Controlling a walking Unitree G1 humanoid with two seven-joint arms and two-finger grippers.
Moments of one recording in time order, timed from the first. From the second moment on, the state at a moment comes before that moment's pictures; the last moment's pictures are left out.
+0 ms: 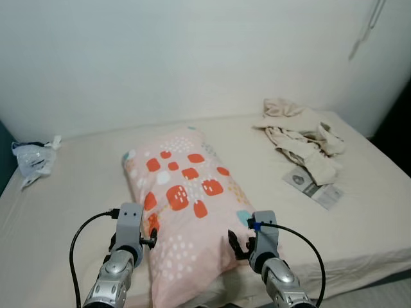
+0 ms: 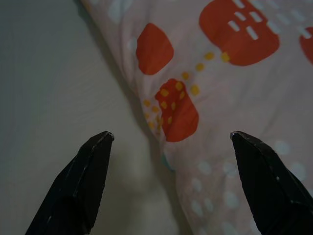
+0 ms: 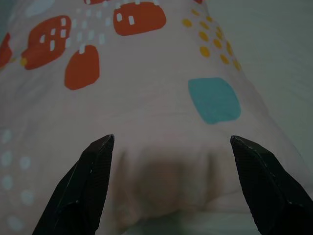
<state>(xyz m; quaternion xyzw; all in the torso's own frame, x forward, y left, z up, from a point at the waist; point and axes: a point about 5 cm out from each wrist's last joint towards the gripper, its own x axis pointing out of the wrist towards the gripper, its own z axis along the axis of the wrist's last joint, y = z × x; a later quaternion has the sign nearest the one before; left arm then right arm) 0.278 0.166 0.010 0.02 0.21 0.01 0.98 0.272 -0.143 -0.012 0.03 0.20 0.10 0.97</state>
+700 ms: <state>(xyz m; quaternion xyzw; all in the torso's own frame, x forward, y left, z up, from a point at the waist) 0.278 0.168 0.008 0.02 0.22 0.01 0.98 0.271 -0.133 -0.013 0.03 0.21 0.13 0.97</state>
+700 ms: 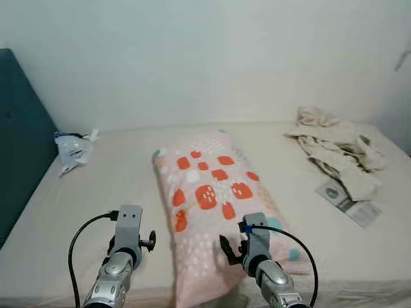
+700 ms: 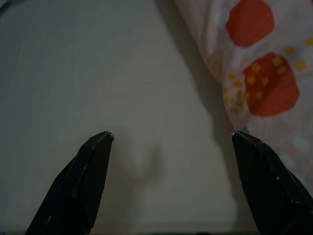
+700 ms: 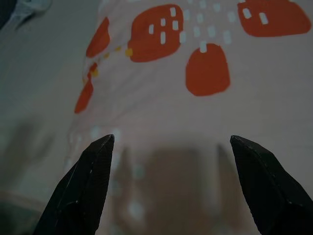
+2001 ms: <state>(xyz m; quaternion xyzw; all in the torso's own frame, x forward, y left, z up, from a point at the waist) 0.280 0.164 0.007 0.02 0.23 0.01 0.97 0.268 -0.136 -0.016 0.04 0.22 0.13 0.97</state>
